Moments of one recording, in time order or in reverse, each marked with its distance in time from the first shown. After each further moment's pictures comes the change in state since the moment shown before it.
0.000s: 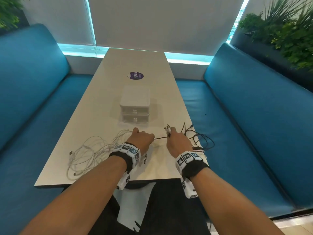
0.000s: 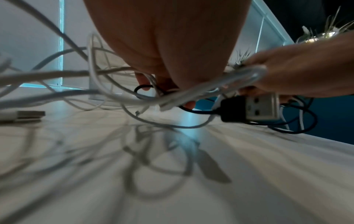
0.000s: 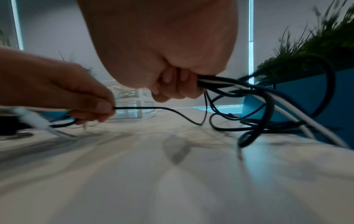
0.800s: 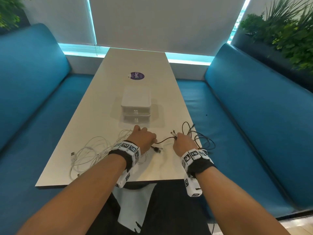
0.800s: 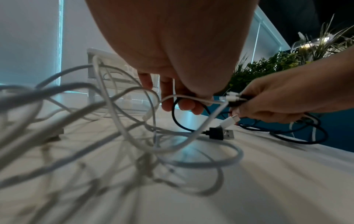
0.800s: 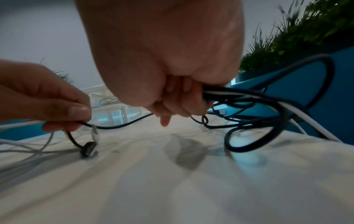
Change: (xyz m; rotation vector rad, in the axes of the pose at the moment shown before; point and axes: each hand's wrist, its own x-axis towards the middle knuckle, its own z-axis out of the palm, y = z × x) left_hand 0.008 -0.011 0.004 0.011 0.063 0.025; right_hand 0.010 0.020 0.001 0.005 -0.145 0.154
